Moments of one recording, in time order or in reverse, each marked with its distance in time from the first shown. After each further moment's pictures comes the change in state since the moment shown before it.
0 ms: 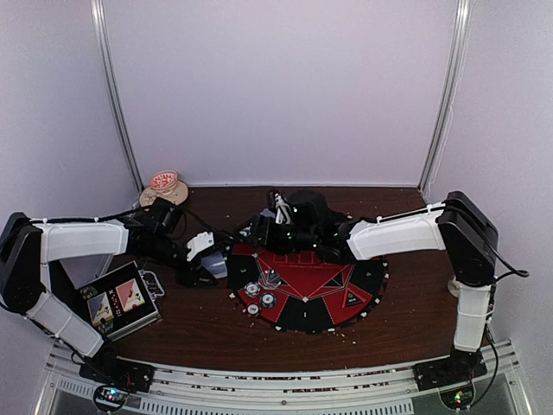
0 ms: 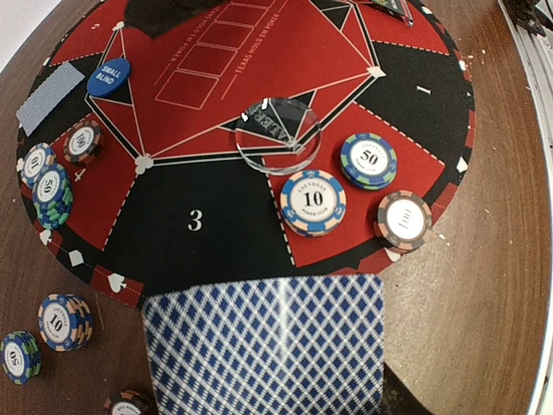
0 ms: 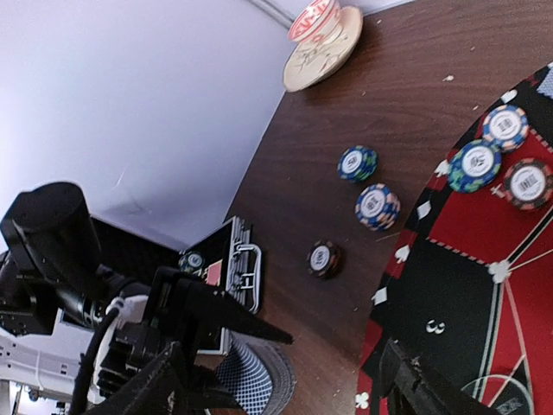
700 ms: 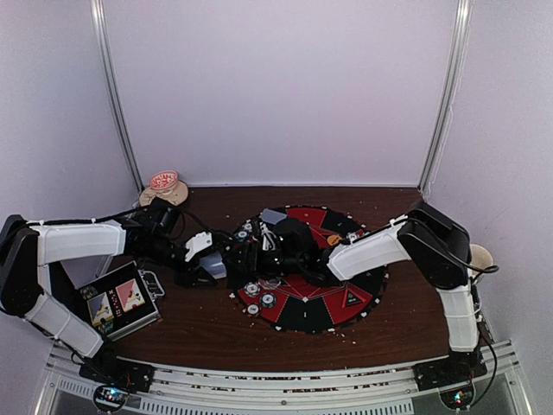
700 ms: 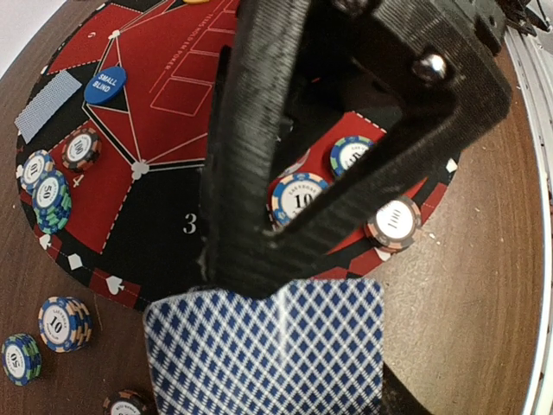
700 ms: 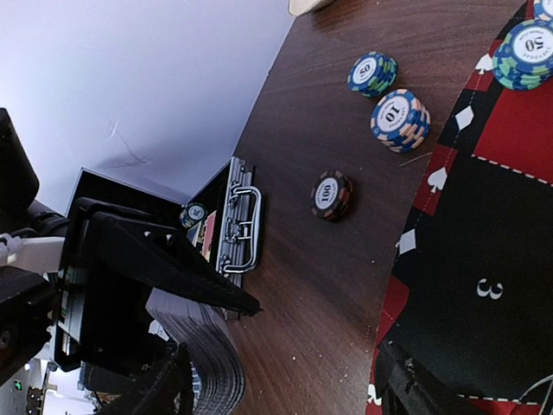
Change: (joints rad) left arm 0.000 -0.024 -0.009 -0.006 0.023 0.014; right arm 0.069 0.182 -0.016 0.191 -0.121 0.078
